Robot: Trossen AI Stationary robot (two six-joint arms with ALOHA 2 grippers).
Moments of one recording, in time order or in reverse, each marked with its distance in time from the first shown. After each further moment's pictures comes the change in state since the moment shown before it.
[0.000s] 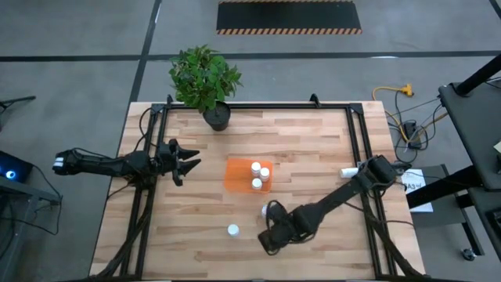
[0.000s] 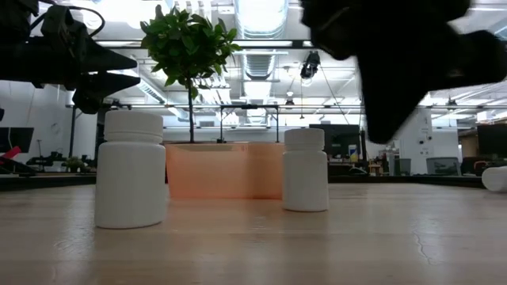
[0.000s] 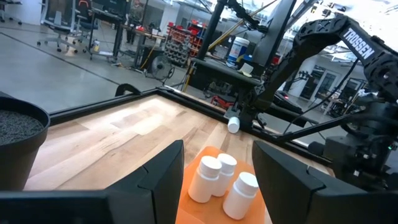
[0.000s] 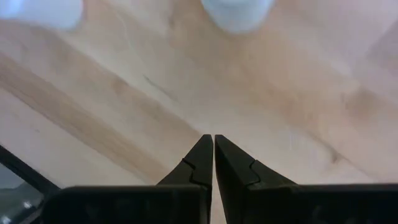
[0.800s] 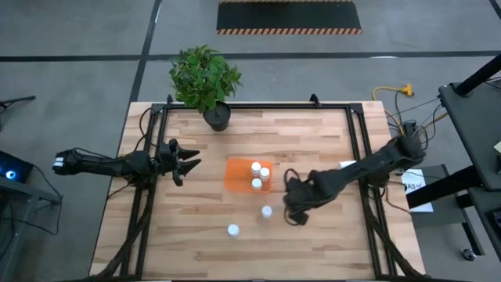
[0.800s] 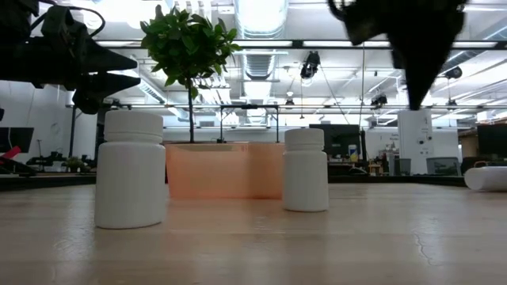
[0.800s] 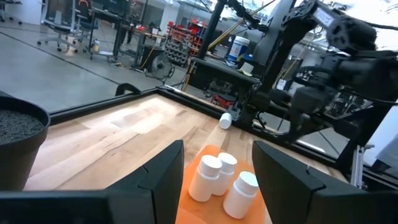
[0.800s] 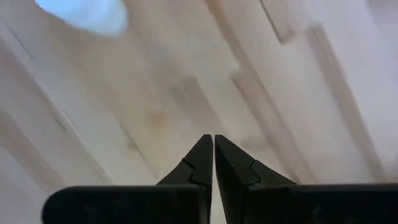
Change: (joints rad) left arm 0.000 0.004 0.000 0.000 0.000 0.000; right arm -0.143 -0.346 -0.246 -0.267 -0.007 -0.650
